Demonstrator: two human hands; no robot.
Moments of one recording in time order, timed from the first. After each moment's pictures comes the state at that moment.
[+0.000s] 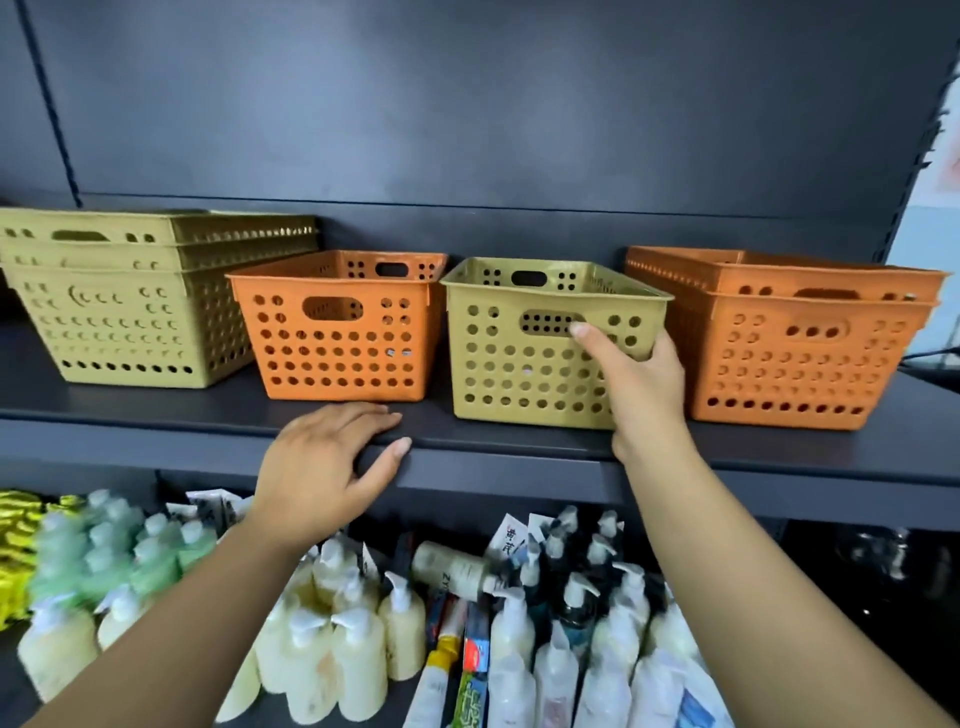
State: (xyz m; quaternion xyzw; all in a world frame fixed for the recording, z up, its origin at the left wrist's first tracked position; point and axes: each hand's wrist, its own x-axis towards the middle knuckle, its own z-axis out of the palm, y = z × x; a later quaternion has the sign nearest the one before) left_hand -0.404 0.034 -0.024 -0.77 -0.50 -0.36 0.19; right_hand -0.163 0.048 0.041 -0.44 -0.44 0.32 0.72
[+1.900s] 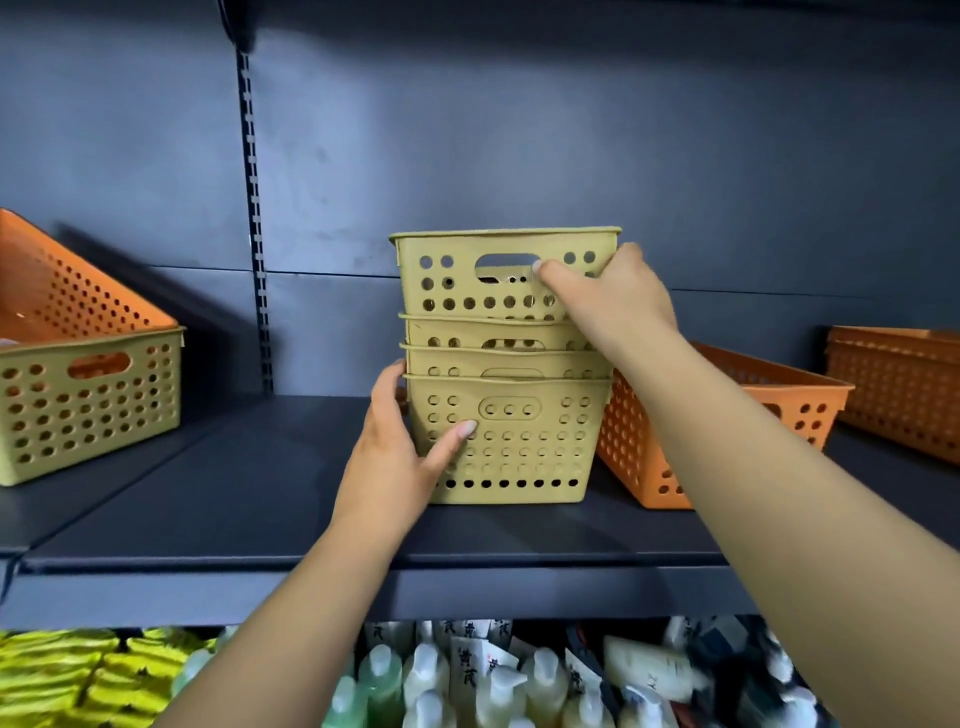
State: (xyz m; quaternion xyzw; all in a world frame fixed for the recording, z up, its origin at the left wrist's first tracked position) left_hand -0.708 0.137 0.024 -0.67 -0.43 -0.59 -0.15; right_hand -0.543 0.116 0.159 -0.64 -0.56 0.01 0.53
